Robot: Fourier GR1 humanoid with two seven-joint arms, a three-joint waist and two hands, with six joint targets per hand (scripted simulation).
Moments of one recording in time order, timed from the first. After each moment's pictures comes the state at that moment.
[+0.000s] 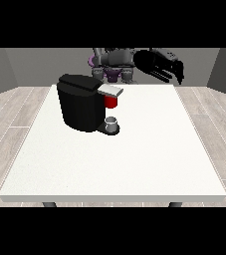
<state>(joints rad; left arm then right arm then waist) -0.52 0.06 0.01 -1.41 -0.10 -0.32 -0.11 -1.08 -0.36 -0.14 -1.24 0.18 -0.03 0.40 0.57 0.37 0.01</state>
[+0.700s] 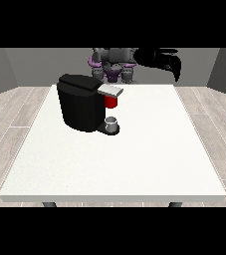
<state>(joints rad) -0.45 0.07 0.03 -1.44 -0.08 -0.32 -0.07 -1.07 -0.16 -0.05 -1.15 0.17 -0.05 0.13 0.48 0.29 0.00</state>
